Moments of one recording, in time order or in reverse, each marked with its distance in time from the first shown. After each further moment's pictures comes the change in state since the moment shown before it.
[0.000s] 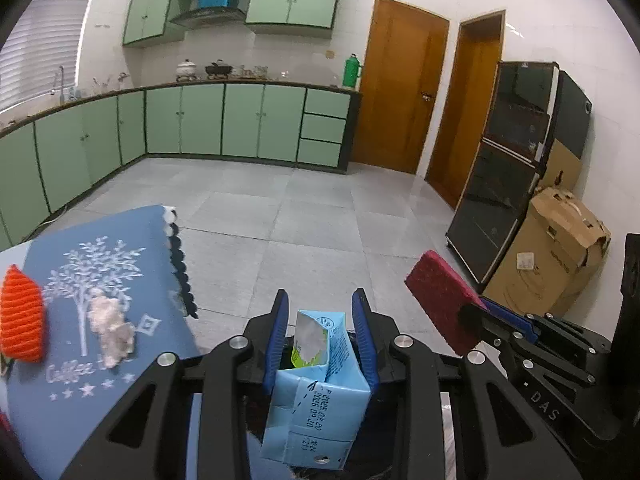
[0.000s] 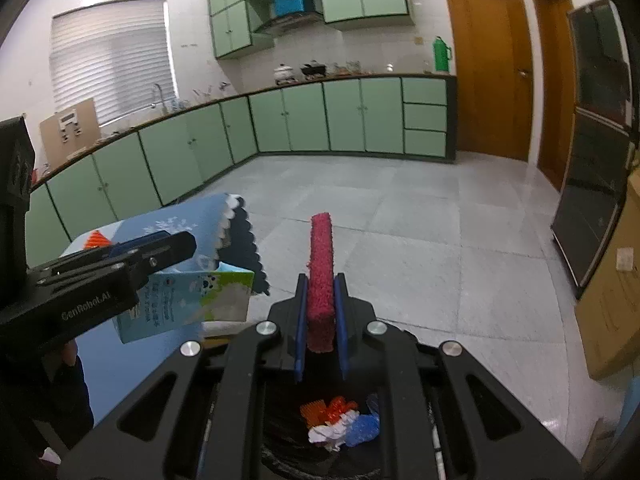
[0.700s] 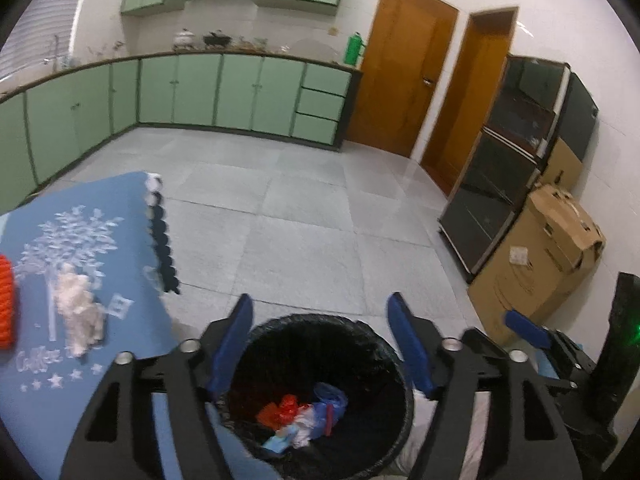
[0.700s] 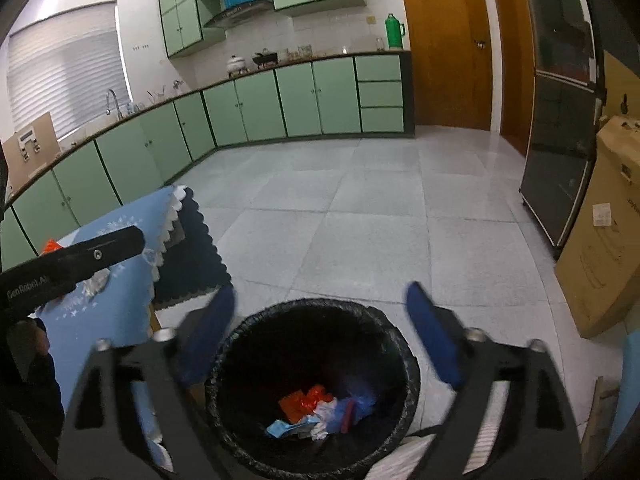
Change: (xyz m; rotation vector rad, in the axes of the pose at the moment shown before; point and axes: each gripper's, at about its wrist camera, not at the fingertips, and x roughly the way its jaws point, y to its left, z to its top) left arm 0.023 0.015 -0.003 -0.064 0.069 -0.022; right arm 0.022 -0.024 -0.022 0.097 0.027 -0.111
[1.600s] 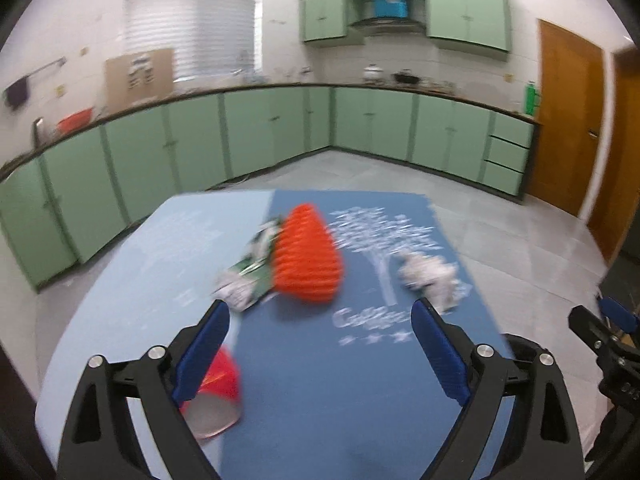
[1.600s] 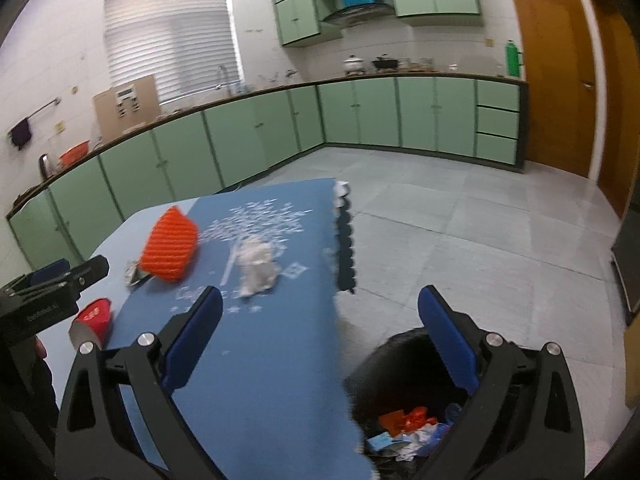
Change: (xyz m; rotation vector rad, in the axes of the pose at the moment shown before) left arm -0.168 0.167 -0.065 -0.231 -0.129 0.657; right arm -0.006 0.183 0.008 -0.214 -0.001 0.336
